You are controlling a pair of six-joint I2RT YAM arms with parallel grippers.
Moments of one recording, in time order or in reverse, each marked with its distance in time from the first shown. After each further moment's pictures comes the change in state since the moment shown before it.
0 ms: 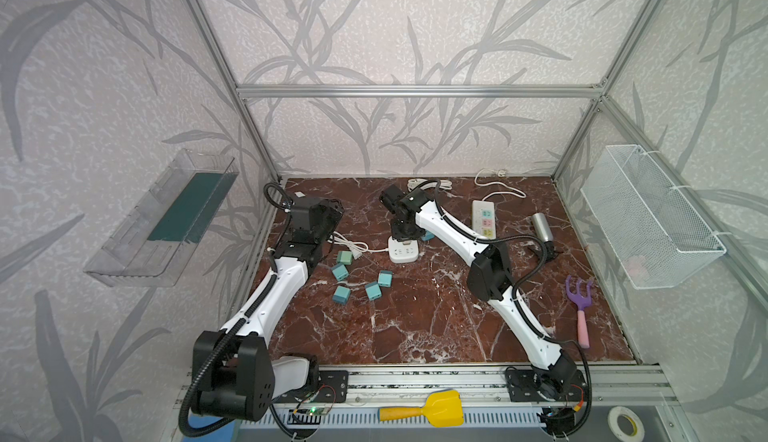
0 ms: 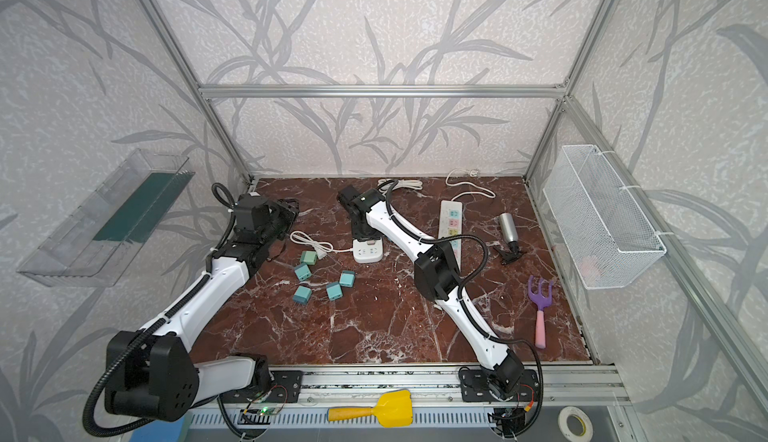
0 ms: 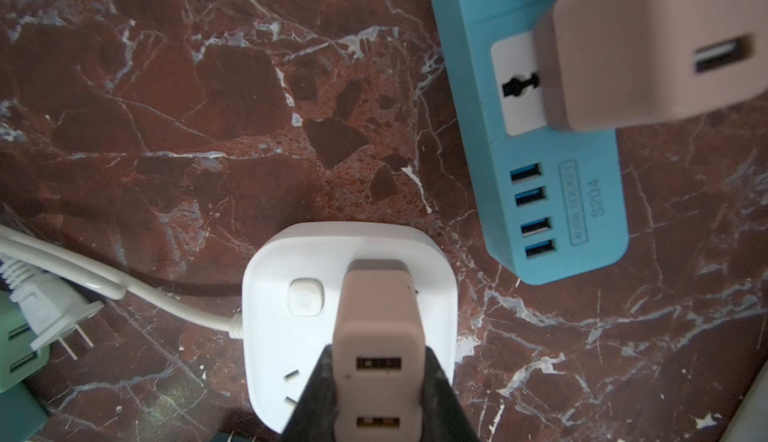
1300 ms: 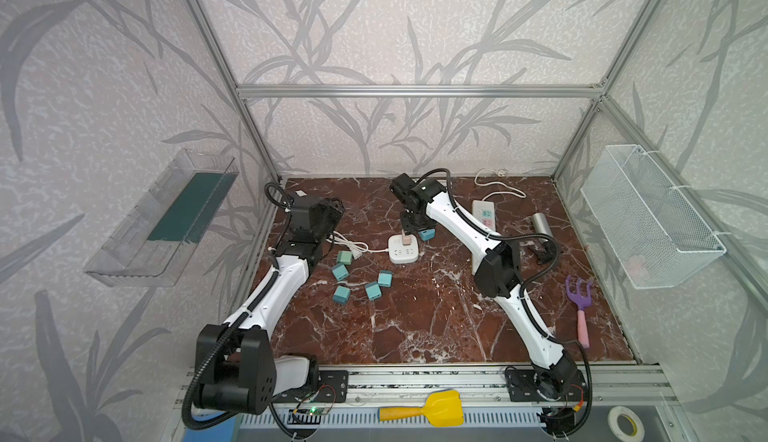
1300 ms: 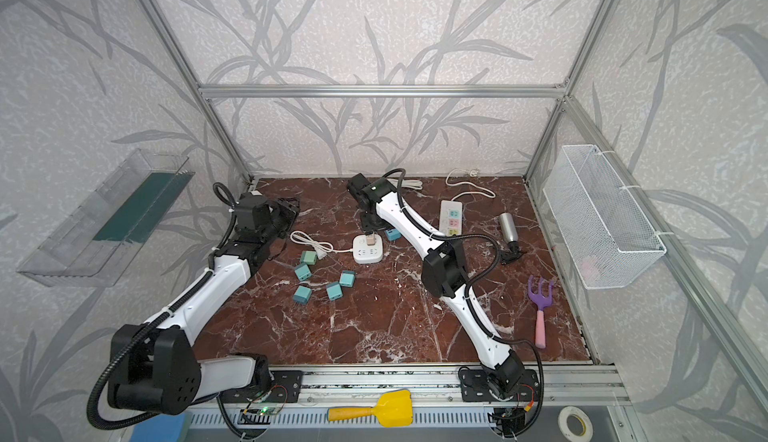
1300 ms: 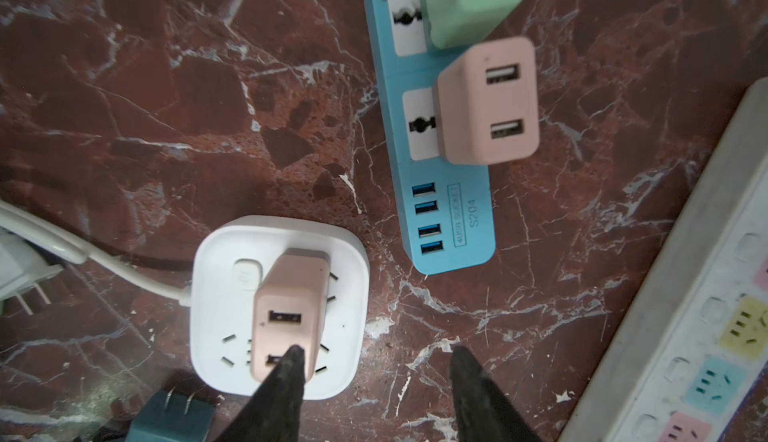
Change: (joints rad) left arm 0.012 0.032 -0.006 0.045 0.023 0.011; right arm -0.053 -0.068 -0.014 -0.051 0.045 -0.177
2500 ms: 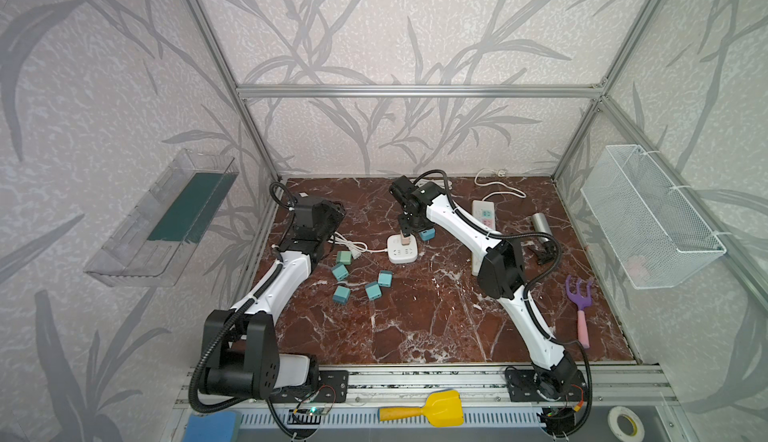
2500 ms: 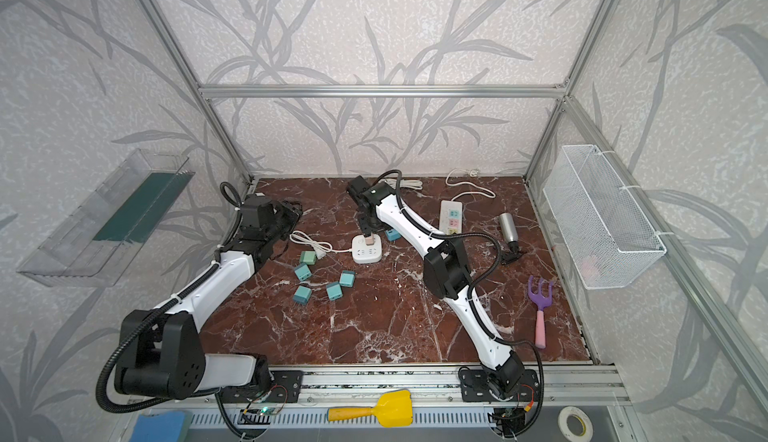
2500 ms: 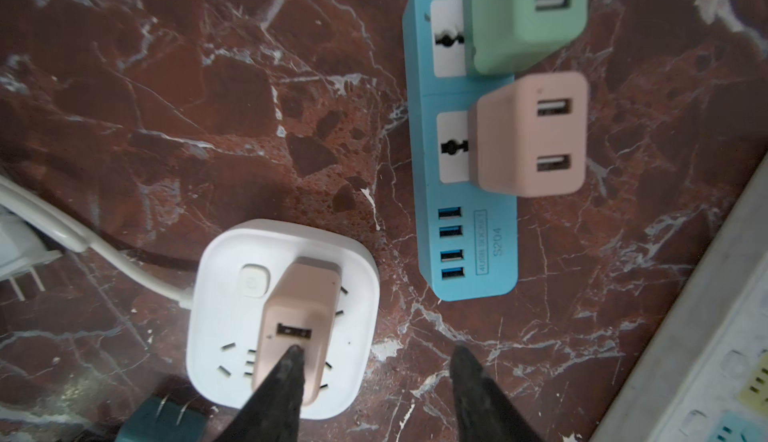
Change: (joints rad) left arm 0.007 0.063 0.000 0.004 0.004 0.053; right arm 0.002 -0.056 -0.123 0.144 -0.010 -0.084
